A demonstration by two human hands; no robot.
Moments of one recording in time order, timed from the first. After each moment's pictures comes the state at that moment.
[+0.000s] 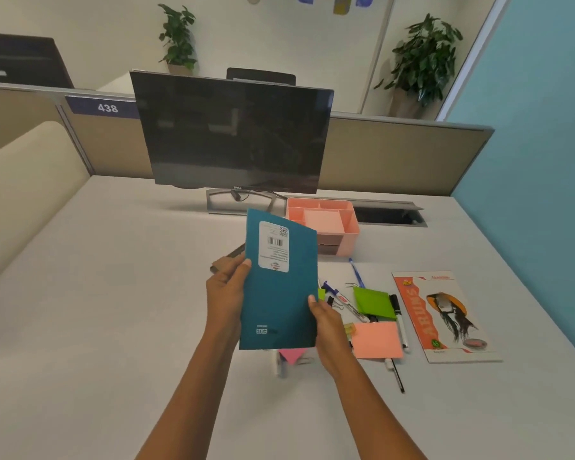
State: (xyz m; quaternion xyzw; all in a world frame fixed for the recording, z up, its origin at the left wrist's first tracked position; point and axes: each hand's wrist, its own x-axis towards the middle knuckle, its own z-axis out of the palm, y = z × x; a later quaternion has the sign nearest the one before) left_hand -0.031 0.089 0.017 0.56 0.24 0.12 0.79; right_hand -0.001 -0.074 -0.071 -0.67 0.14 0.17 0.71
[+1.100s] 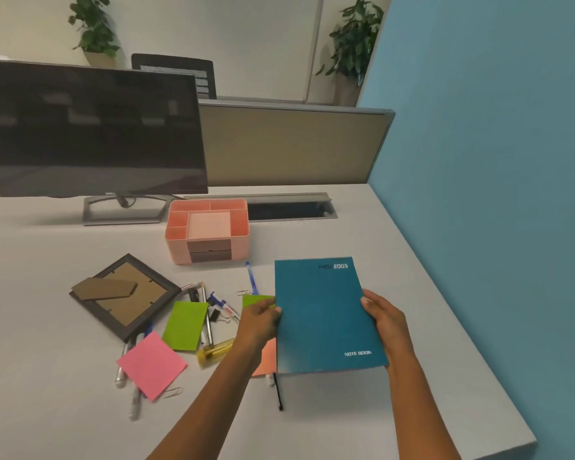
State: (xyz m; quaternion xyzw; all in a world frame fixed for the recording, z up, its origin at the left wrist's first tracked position) left_hand 0.057 -0.181 -0.050 0.61 0.23 -0.14 0.74; right_hand 0.063 -0.410 -0.039 -0.65 0.22 0.04 0.73
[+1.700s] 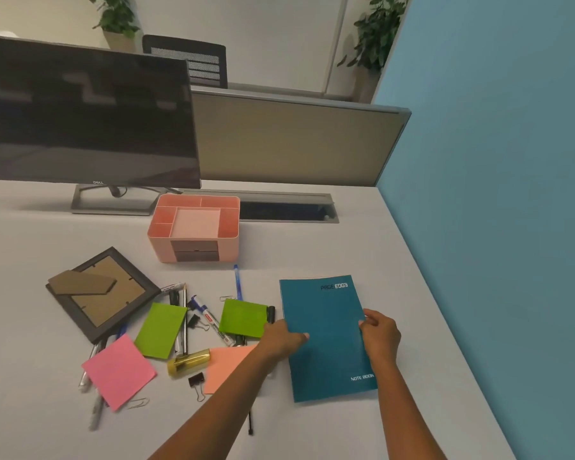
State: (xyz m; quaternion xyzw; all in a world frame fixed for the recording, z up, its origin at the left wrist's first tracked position) left_hand 0.100 -0.250 -0.087 0.77 0.20 -0.28 0.53; right_hand 0.128 -0.448 -0.101 -0.84 0.27 -0.01 0.46
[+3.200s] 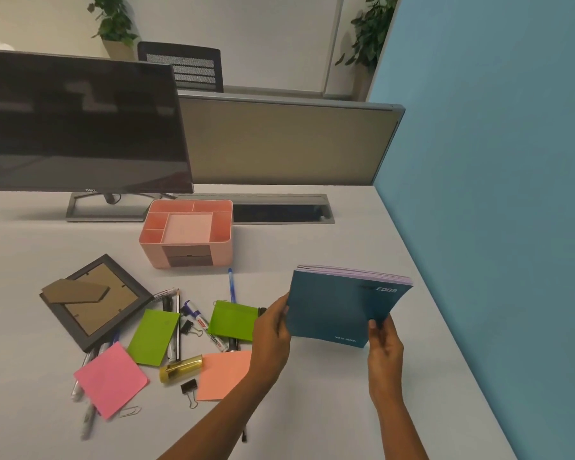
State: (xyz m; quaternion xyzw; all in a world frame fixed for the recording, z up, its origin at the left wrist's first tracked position) left_hand 0.084 -0.266 -0.061 0.77 0.07 0.10 0.62; right_hand 0.085 -0.447 -0.084 -0.71 0.16 -0.09 0.68
